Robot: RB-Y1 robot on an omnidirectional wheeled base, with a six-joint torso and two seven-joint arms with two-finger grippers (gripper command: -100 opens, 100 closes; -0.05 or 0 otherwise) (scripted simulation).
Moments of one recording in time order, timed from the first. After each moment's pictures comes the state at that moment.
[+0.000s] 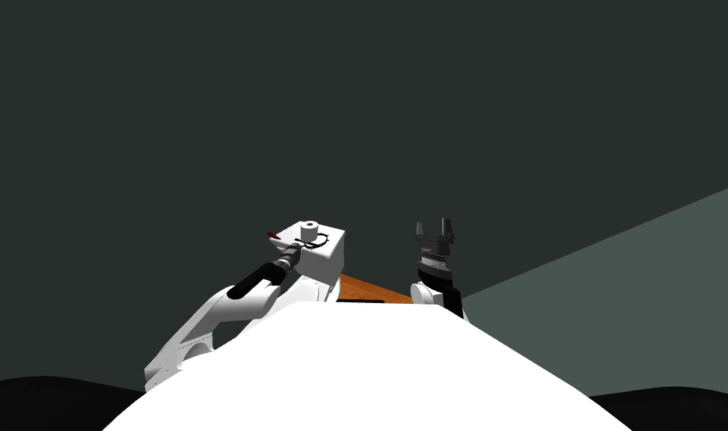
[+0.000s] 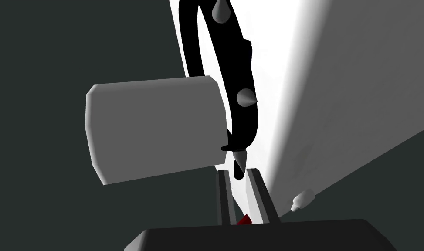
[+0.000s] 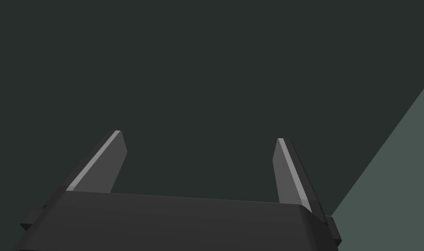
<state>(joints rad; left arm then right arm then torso) 0.53 0.36 0.16 -2.33 0.14 0.67 0.07 0.49 0.01 0.06 -2.26 -0.11 -0.54 -0.15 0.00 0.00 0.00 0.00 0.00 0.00</state>
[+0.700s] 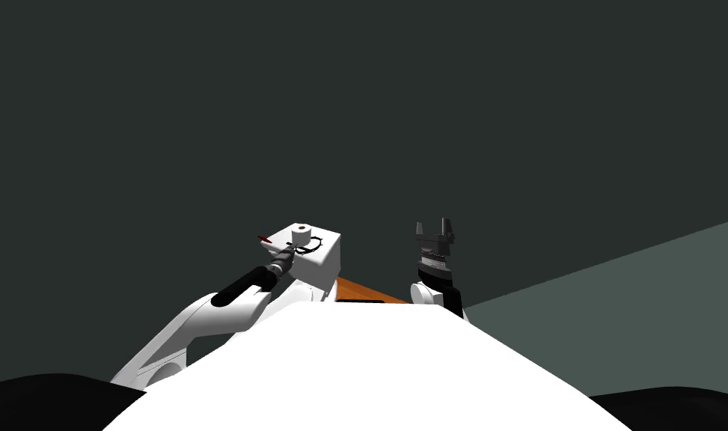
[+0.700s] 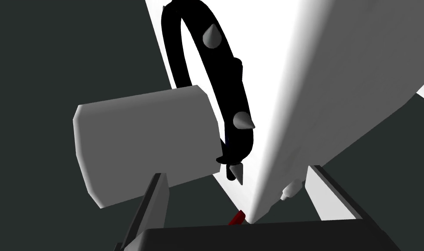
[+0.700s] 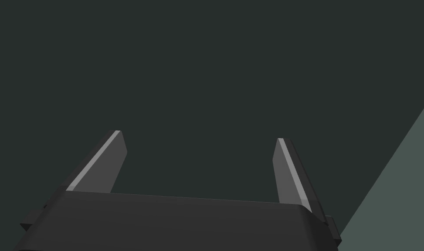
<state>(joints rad) 0.60 0.38 0.19 -2.42 0.12 0.80 0.08 0.49 0.01 0.06 -2.26 -0.11 -0.54 -0.15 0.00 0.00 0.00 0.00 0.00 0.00</state>
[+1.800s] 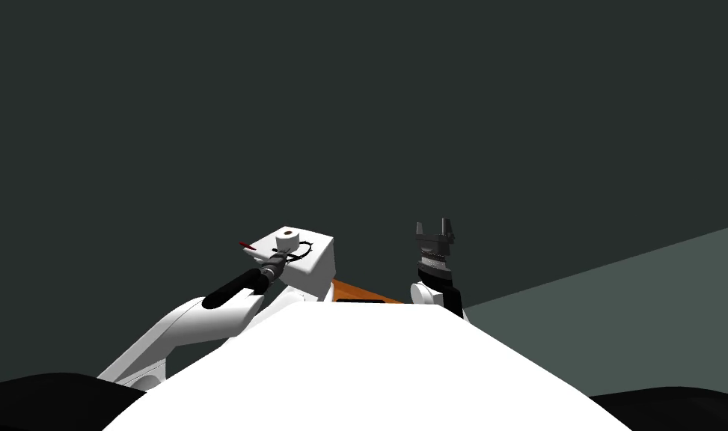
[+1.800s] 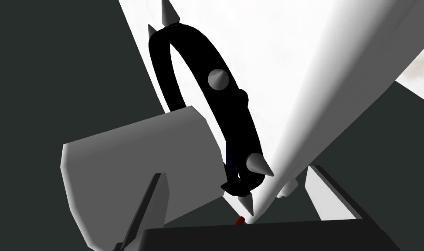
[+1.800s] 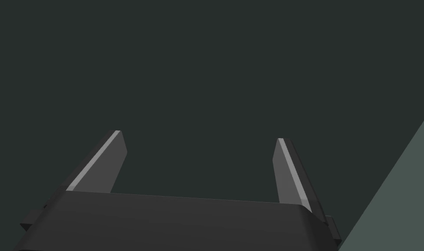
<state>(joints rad) 0.64 0.39 0.24 -2.44 0.10 0.90 0.08 0.49 0.01 0.06 -2.26 -0.11 -0.54 -0.15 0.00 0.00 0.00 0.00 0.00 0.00</state>
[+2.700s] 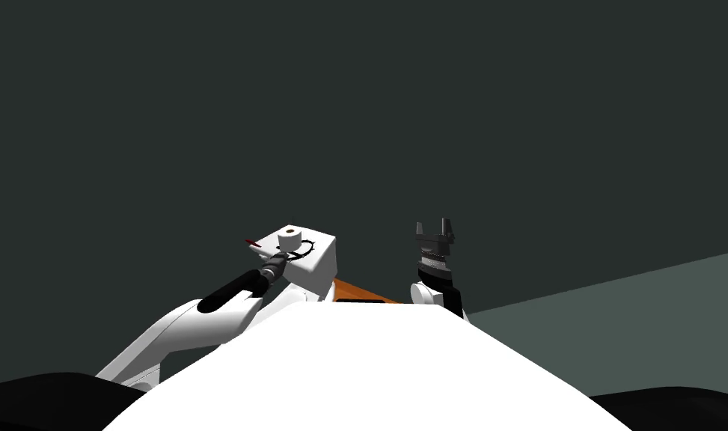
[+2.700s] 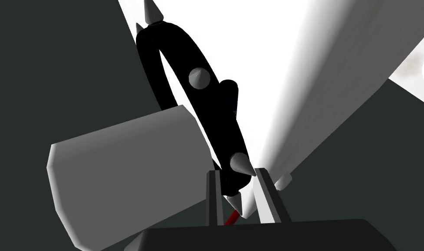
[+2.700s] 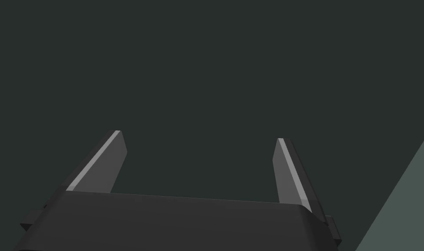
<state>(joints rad) 0.66 0.40 0.22 -2.48 0.10 0.91 0.08 0.49 0.01 0.06 -2.26 -0.11 -0.54 -0.15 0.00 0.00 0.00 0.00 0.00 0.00</state>
